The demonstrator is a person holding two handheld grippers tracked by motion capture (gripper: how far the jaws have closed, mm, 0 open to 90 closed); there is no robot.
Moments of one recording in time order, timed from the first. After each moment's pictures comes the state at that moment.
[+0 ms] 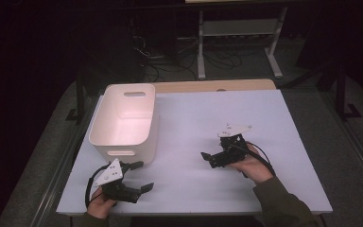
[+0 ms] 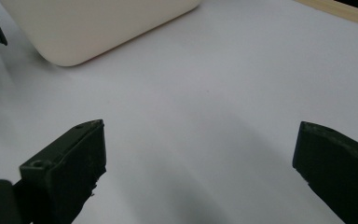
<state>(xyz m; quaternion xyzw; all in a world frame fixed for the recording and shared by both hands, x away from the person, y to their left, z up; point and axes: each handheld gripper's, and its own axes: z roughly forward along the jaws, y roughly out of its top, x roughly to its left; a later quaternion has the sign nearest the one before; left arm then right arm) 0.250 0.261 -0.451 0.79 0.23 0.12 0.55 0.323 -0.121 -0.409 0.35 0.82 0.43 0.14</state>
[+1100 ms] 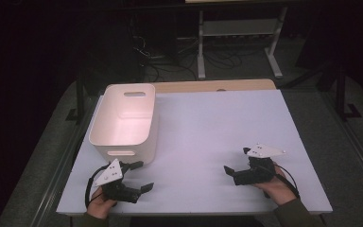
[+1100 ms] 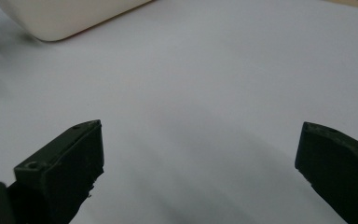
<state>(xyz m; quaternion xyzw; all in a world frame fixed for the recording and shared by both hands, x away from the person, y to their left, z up) 0.249 0.262 -0.451 0.79 0.23 0.13 0.56 0.273 -0.185 -0.436 0.38 0.78 0.46 0.17</state>
